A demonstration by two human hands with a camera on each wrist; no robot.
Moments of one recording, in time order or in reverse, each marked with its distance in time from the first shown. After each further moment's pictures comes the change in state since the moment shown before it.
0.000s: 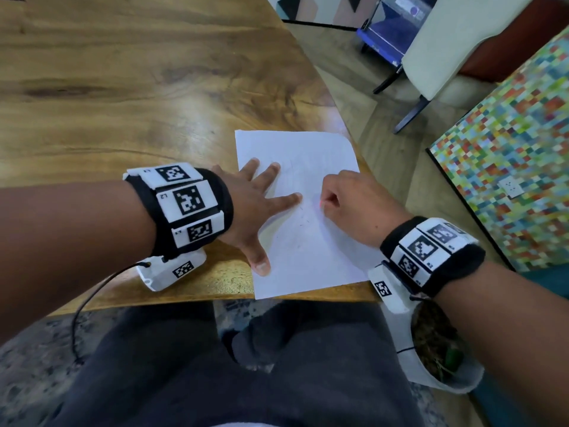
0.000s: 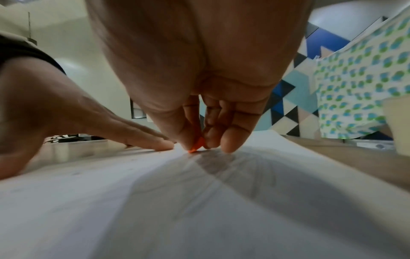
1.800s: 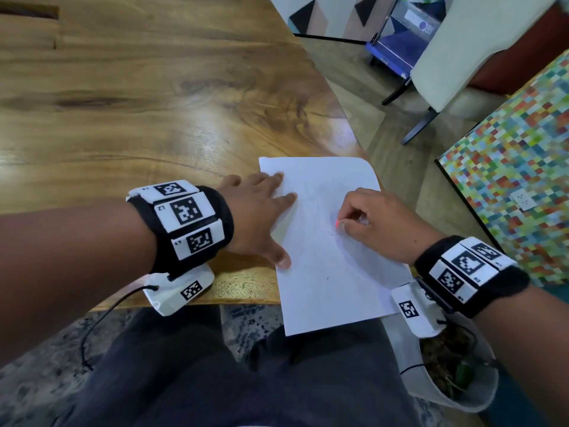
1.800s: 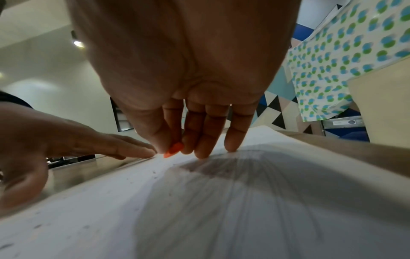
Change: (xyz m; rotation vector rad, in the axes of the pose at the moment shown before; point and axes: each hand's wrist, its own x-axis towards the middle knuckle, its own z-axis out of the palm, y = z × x) left_hand -0.018 0.000 0.006 -0.170 0.162 -0.018; right_hand -0.016 0.021 -0.002 0.249 -0.037 -0.040
